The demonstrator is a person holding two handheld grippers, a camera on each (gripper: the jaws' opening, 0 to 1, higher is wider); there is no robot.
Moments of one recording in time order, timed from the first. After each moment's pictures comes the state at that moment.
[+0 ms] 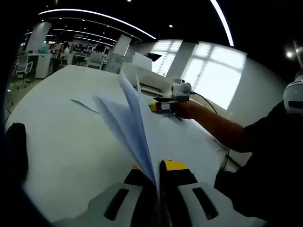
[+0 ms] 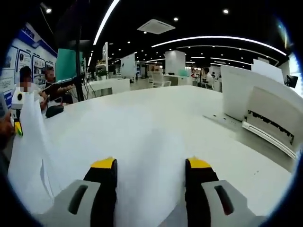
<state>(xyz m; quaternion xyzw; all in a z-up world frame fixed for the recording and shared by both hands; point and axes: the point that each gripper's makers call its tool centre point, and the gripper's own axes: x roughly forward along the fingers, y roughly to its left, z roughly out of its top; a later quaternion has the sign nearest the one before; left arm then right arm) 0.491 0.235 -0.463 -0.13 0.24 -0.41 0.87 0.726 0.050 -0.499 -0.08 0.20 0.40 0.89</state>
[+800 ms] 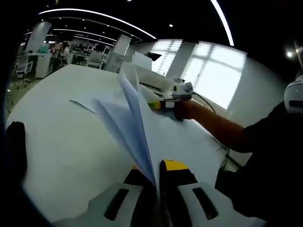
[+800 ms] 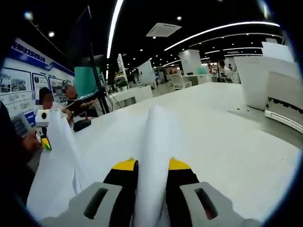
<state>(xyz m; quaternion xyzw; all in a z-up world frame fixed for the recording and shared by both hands) 0.493 0.235 -0.466 -0.13 0.24 -0.41 0.87 0.673 0.069 -0.483 0.02 0.21 0.50 0.84</state>
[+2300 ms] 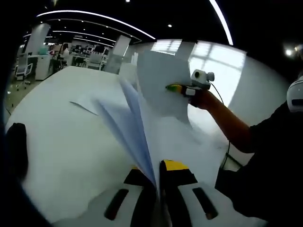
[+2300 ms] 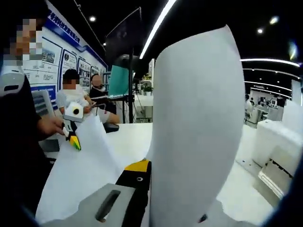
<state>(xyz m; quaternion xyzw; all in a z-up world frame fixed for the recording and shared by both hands) 0.488 0.234 -0.464 -0.12 0.23 -0.41 0.88 0.633 0.075 -0.384 -0.09 0.09 0.57 0.81</state>
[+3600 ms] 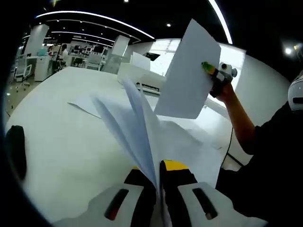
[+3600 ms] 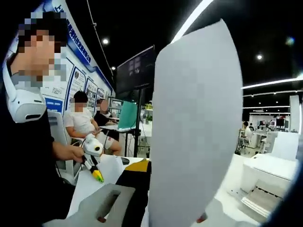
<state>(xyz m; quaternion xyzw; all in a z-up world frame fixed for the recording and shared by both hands) 0.489 0.226 -0.464 -0.12 0.23 -0.41 0.87 0.568 0.037 -0.275 -0.05 -0.03 0.59 0.81</state>
